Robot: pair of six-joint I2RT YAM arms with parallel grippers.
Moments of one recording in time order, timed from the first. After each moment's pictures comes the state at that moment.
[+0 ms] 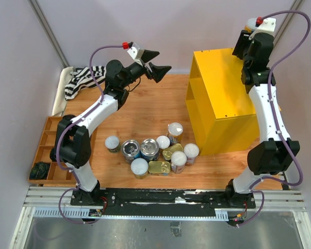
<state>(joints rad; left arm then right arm) -0.40 1.75 1.43 0.70 0.56 -0.20 0.02 1.63 1.78 -0.19 0.25 0.06</state>
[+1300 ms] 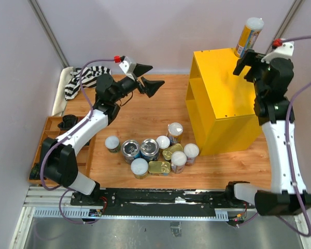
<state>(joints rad) -0.40 1.51 1.18 0.65 0.56 -0.19 0.02 1.24 1.52 -0.34 0.18 0.16</state>
